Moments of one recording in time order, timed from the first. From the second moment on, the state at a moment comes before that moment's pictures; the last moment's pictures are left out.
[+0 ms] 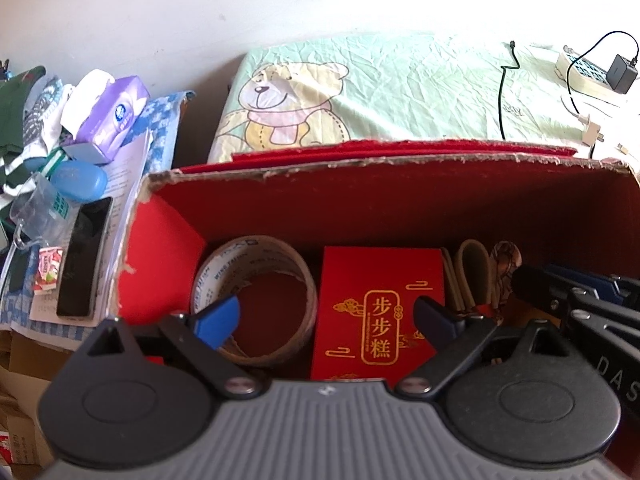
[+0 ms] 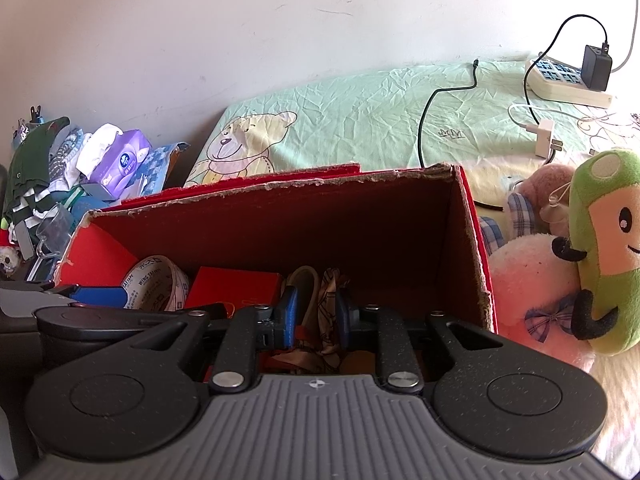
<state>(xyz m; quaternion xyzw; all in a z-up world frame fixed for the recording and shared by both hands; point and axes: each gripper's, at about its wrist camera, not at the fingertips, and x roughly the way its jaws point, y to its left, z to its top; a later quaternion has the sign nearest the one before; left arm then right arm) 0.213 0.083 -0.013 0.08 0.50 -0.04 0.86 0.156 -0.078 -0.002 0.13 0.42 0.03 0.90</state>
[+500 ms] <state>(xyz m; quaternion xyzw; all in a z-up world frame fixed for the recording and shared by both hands) 0.204 0.083 -0.004 0.08 0.46 -0.03 0.88 0.155 -0.076 -0.001 0.13 0.41 0.02 0.90</state>
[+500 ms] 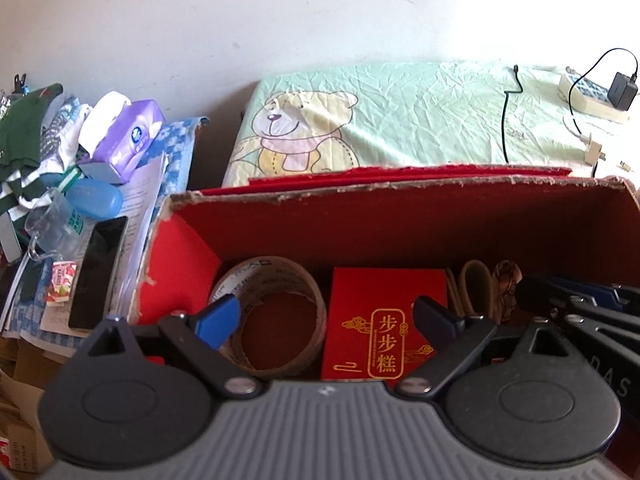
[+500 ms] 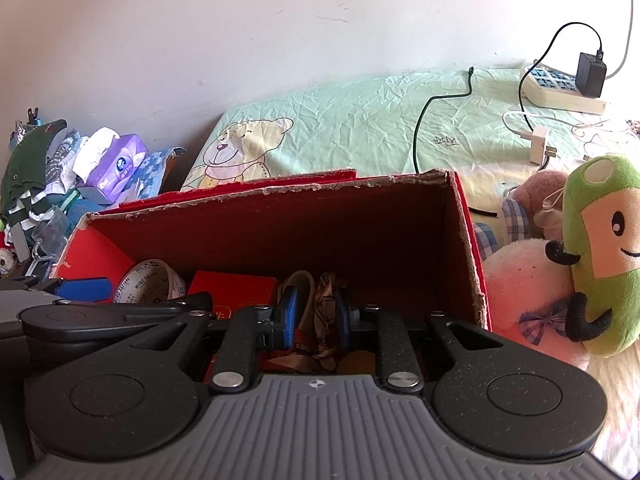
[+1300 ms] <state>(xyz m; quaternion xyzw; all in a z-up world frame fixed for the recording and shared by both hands) 0.201 0.083 -0.004 0.08 0.45 -0.03 0.89 0.153 -0.076 0.000 0.12 0.40 0.02 0.91</state>
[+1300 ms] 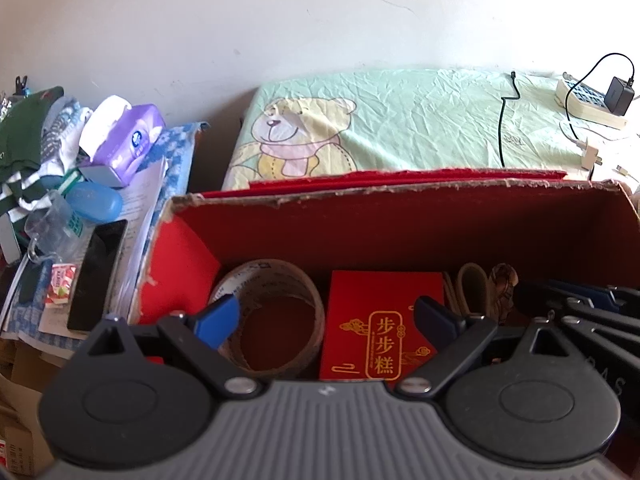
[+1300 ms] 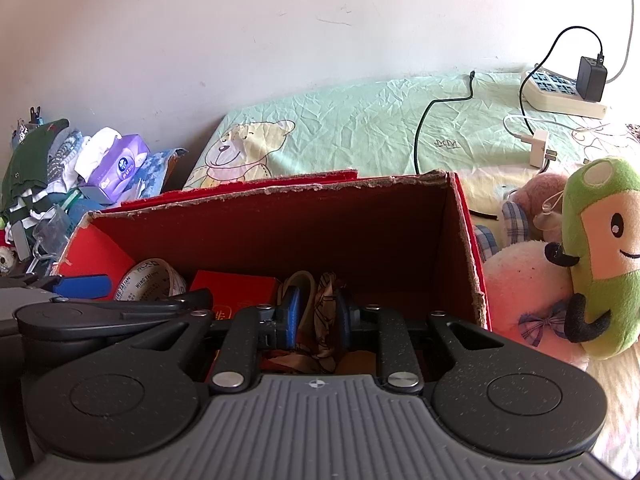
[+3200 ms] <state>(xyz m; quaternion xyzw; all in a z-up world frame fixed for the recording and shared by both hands) 0.155 0.109 0.024 0.04 0.42 -0.05 0.91 0.123 -0.061 0.027 0.06 0.40 -0.06 0.91</state>
